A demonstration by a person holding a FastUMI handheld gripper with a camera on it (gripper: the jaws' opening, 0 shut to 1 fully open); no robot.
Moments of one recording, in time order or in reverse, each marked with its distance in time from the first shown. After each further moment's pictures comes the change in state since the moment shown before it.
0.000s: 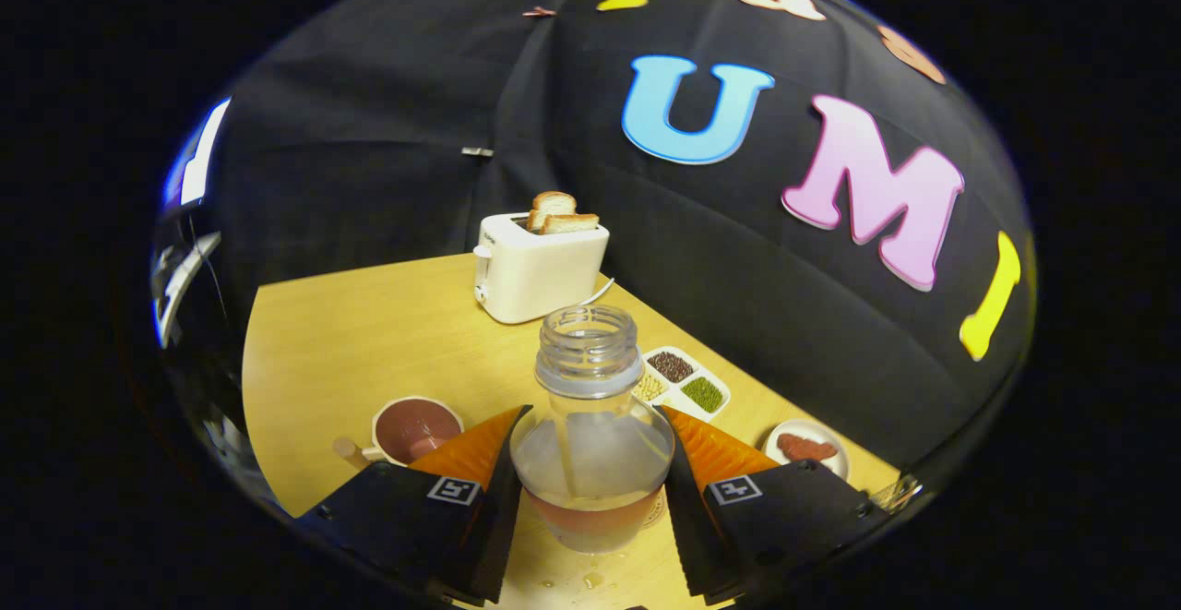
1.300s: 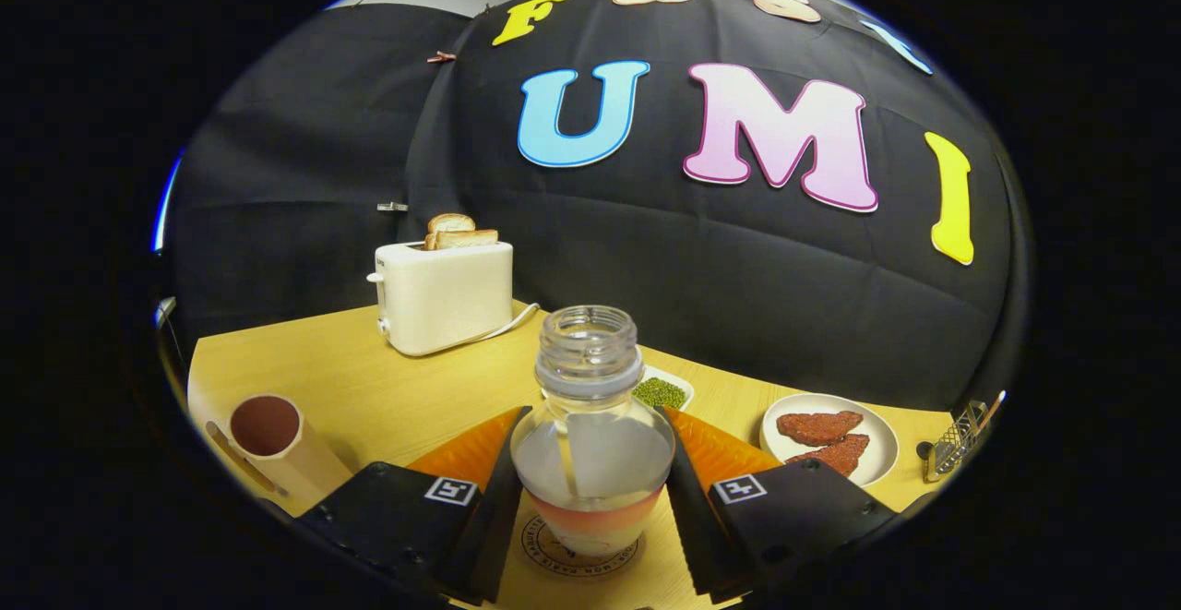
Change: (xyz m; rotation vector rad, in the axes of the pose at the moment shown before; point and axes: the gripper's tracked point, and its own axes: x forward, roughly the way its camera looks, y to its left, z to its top) arm 0.060 -0.082 -0.047 0.078 -0.220 -0.169
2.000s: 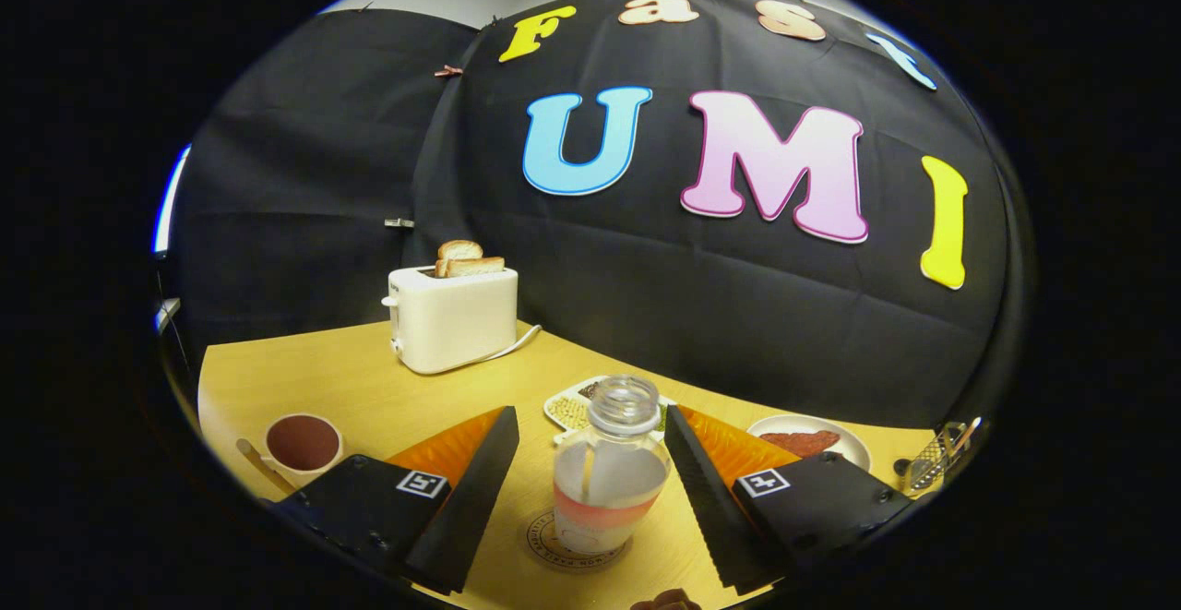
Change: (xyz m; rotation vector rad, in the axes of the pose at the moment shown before) arm -0.045 -0.007 0.052 -0.039 -0.087 -0.017
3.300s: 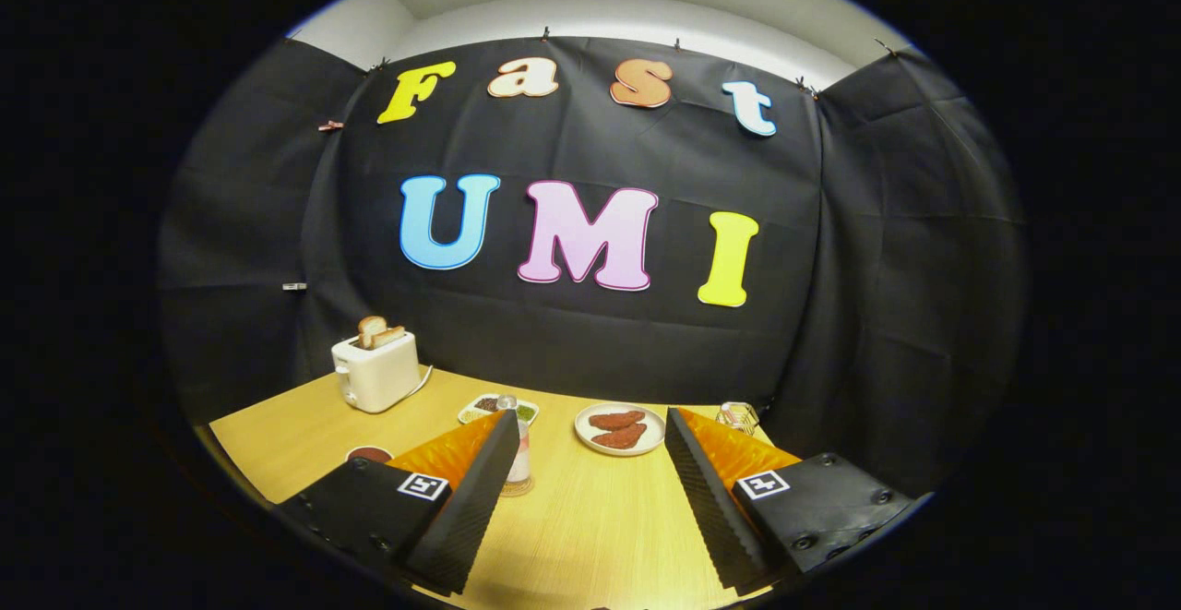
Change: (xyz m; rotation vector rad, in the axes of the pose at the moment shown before) arm -0.267 -0.030 0.105 0.107 -0.006 -0.478
